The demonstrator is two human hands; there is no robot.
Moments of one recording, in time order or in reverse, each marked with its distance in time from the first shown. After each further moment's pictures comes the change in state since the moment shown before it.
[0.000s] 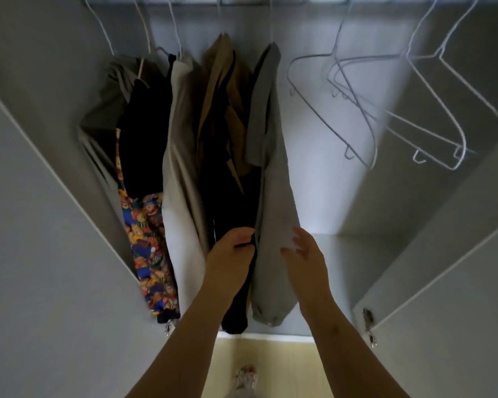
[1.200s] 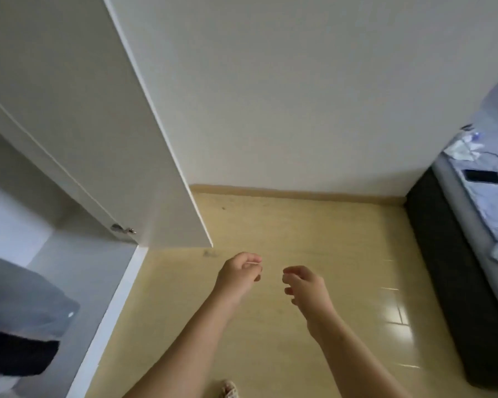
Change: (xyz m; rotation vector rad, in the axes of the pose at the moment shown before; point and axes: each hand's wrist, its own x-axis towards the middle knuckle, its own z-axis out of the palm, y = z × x) left_hand -0.497 -0.148 0.026 0.580 -1.495 0.152; right_hand -0.601 0.224 -0.060 0.567 1.211 0.591
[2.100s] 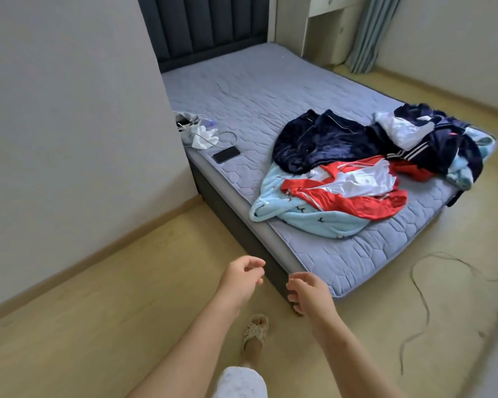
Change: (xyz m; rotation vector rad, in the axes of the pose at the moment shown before) left_hand -0.054 0.143 0.554 0.333 -0.703 0.185; right_hand 0.005 0.130 -0.518 0.440 0.694 0.189
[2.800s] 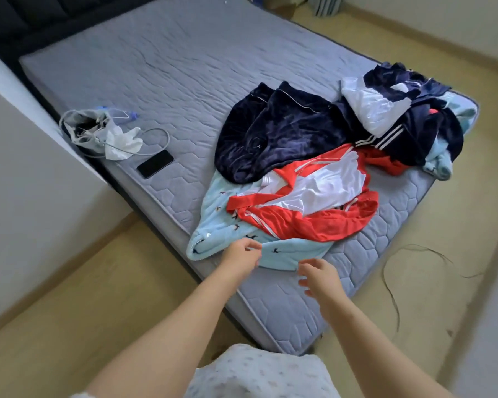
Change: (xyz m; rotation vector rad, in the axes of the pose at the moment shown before) left_hand 0.283 0.154 0.170 0.203 -0.170 -0.150; right_hand 0.284 -0.109 -0.152 0.026 0.135 0.181
